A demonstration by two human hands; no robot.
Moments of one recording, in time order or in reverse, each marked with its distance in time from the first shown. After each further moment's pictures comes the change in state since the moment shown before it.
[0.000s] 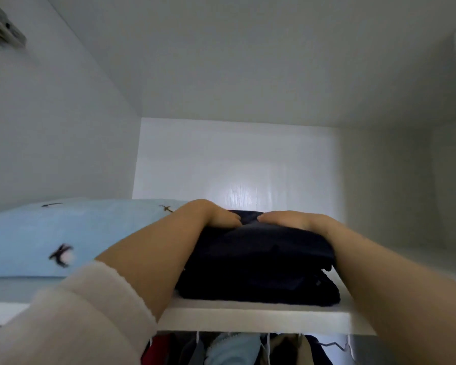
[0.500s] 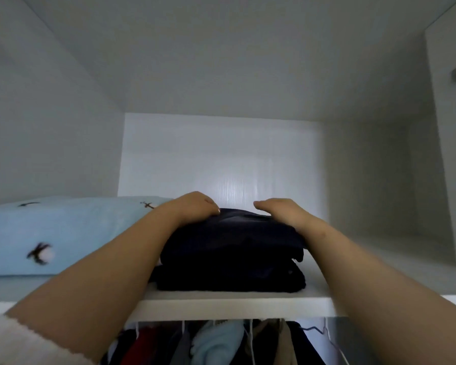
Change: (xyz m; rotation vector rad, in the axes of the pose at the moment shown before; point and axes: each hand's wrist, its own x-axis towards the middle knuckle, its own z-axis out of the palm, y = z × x) left_hand -0.009 -0.005 0.009 -0.263 0.448 0.080; right_hand -0.024 0.012 -0.001 0.427 0.346 0.022
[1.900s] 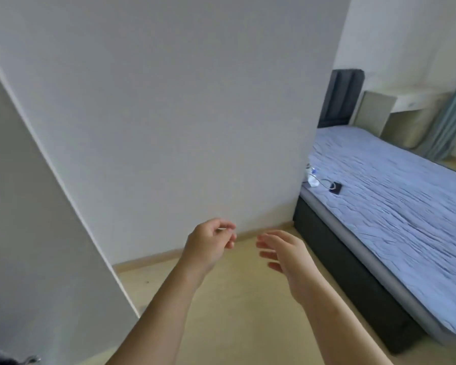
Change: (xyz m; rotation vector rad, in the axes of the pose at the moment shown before) left_hand -0.783 0.266 0.231 -0.845 -1.593 0.677; right_hand -0.946 -0.031 0.010 0.104 1.762 0.968
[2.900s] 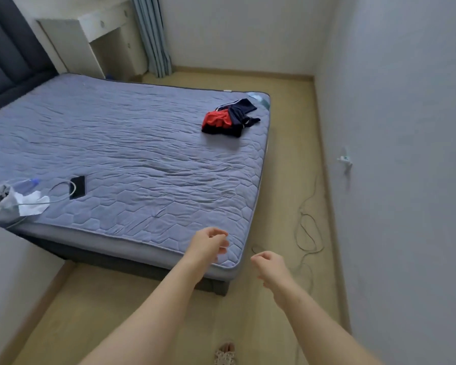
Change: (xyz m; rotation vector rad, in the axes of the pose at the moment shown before) left_hand 0.124 0.071 0.757 0.373 -1.061 -0.179; right_hand 0.104 0.176 -0.634 0.244 0.931 0.558
